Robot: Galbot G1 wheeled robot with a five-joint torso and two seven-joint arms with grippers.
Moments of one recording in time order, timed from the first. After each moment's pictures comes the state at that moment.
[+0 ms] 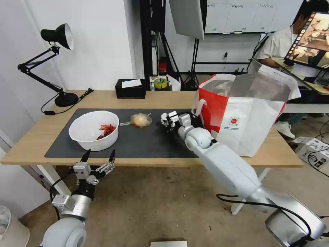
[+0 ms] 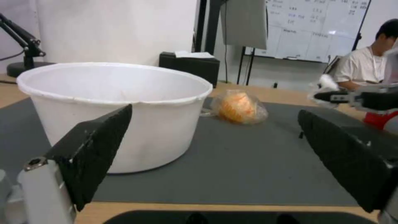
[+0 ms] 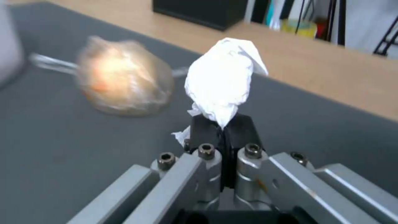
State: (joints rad) left arm 1.59 -1.06 -0.52 -2.08 -0.52 -0.19 -0.14; right arm -0.45 1.18 -0.23 1.46 0.61 -0.41 0.08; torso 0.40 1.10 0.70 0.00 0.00
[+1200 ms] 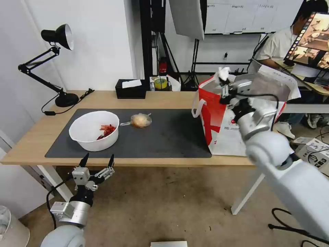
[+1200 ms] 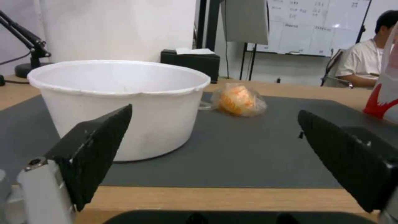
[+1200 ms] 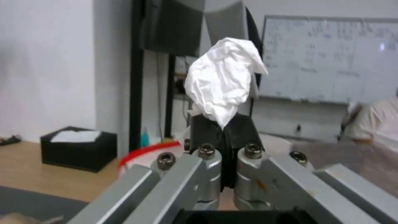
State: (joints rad) left arm 1.65 -1.09 -0.53 -2.11 -0.46 -0.19 -0.13; right arm -0.69 0.77 0.20 2.02 0.81 -0.31 0.40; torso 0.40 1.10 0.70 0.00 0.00
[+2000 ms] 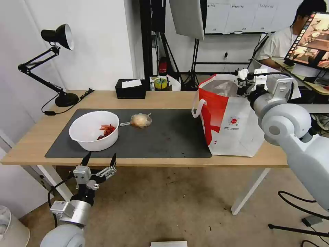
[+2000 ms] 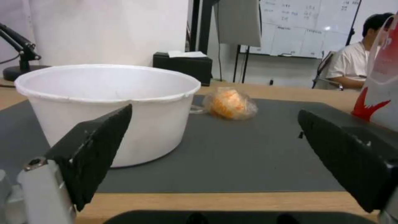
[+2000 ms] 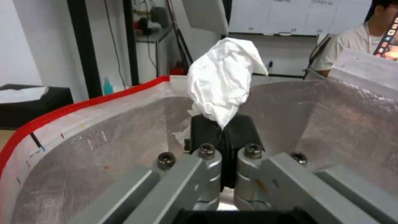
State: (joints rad) left arm 1.65 -1.08 -0.53 -2.12 -0.48 -0.19 -0.12; right arm -0.54 0.73 0.15 1.96 1.04 -0.55 0.58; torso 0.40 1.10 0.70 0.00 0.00
